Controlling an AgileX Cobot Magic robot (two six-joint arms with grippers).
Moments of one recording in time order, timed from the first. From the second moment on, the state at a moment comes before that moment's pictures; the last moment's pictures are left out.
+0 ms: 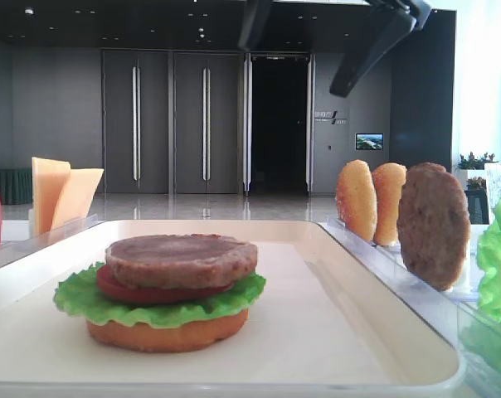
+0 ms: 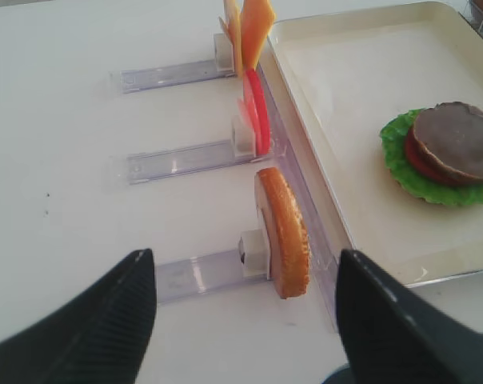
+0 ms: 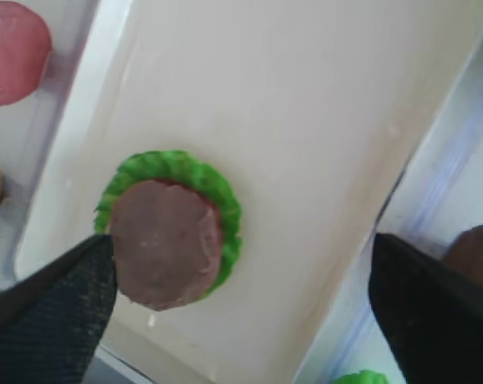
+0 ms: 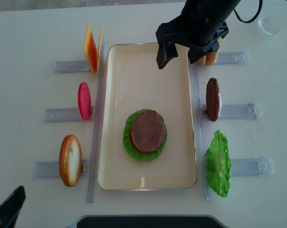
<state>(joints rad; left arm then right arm) 0.09 -0.02 -0.48 -0.21 1.13 0.25 0.51 1.78 -1.57 0.37 1.14 -0.01</state>
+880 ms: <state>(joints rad) 0.09 -0.02 -0.48 -0.21 1.13 0.25 -0.03 1.78 -1.58 0.01 1.22 0.09</state>
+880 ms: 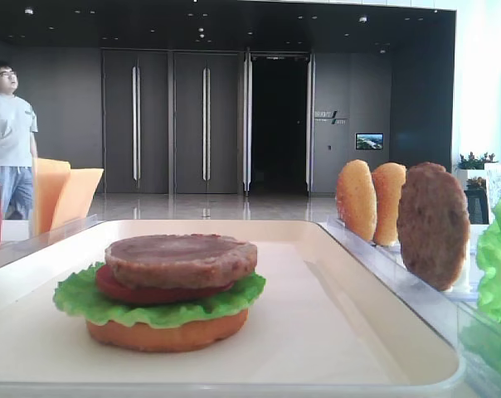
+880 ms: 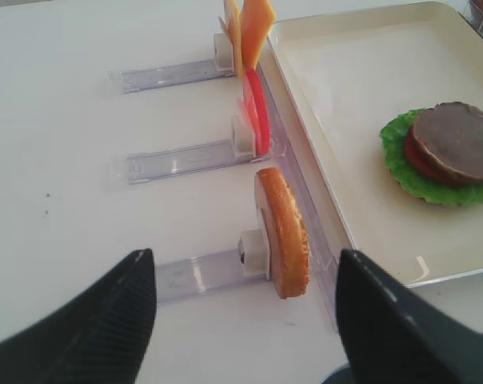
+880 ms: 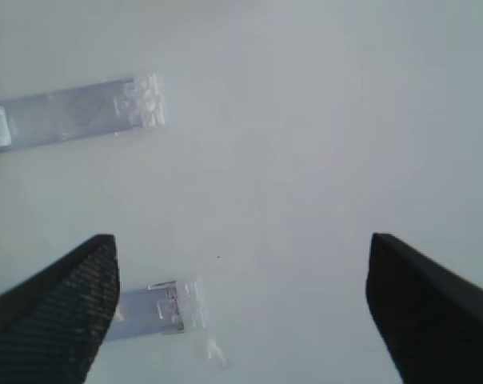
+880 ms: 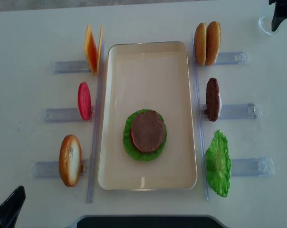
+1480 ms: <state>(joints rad) 0.09 -0.02 -0.48 -0.21 1.13 0.25 -0.03 1.64 -1.58 0.00 1.22 0.12</state>
